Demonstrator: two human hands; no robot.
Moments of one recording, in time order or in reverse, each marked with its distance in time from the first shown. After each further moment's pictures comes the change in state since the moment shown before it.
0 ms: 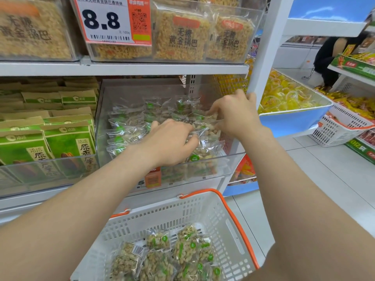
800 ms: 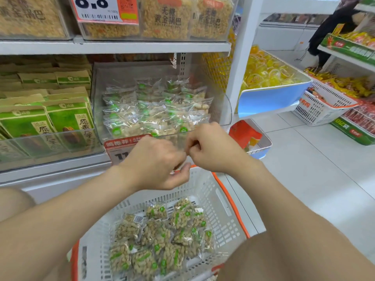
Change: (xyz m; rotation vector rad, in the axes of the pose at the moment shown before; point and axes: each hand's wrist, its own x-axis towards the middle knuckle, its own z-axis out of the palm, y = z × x) left_hand -0.111 0.030 0.016 0.053 0.302 0.518; right_hand -0.139 -0.052 -0.034 0.568 -0.231 -0.190
